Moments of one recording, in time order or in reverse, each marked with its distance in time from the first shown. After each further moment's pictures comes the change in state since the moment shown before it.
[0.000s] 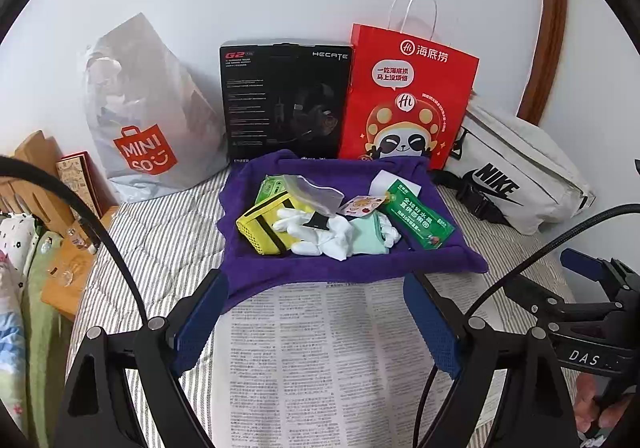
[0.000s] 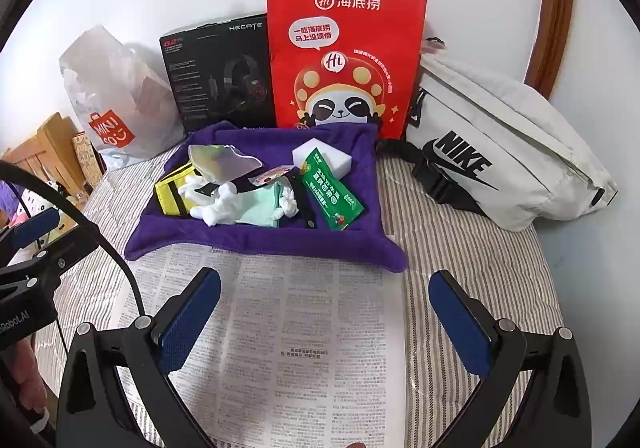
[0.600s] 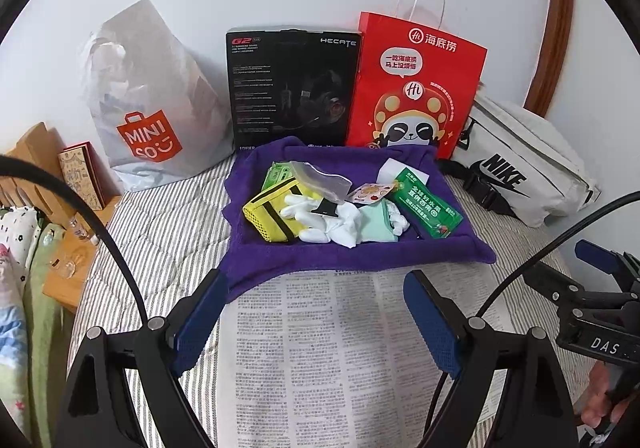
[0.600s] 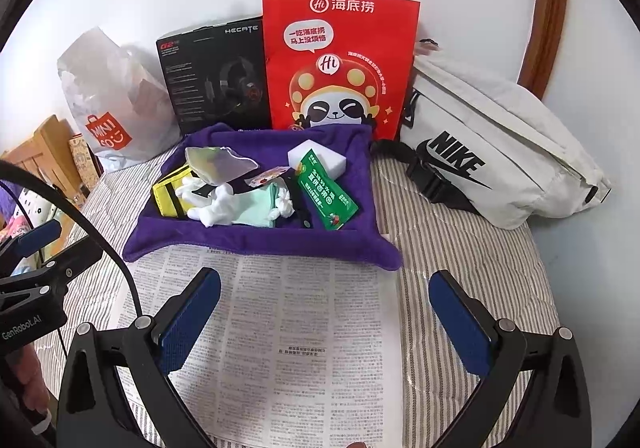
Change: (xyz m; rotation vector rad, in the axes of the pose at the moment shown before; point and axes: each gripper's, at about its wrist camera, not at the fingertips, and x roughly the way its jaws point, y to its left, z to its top) left arm 0.006 0.007 -0.005 -0.012 0.034 0.015; right arm -0.005 -0.003 0.000 0.007 -0.003 -0.015
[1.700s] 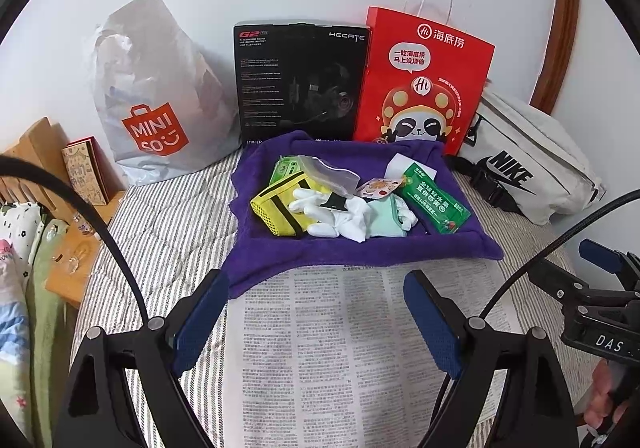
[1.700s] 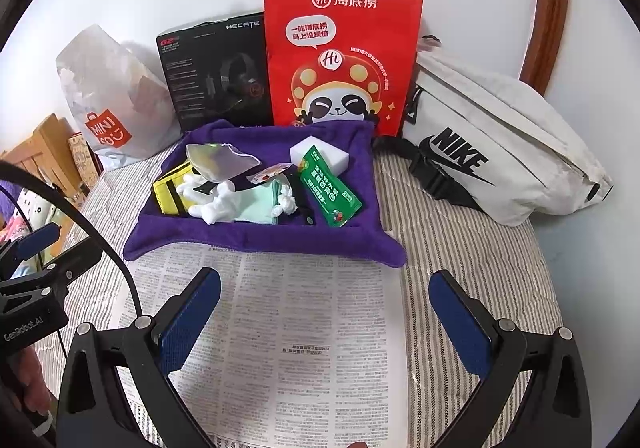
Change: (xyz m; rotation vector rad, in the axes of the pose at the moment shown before) left arm 0.003 0.007 -0.002 -0.001 0.015 0.014; right arm 0.004 0.005 -0.002 0.000 0.013 0.002
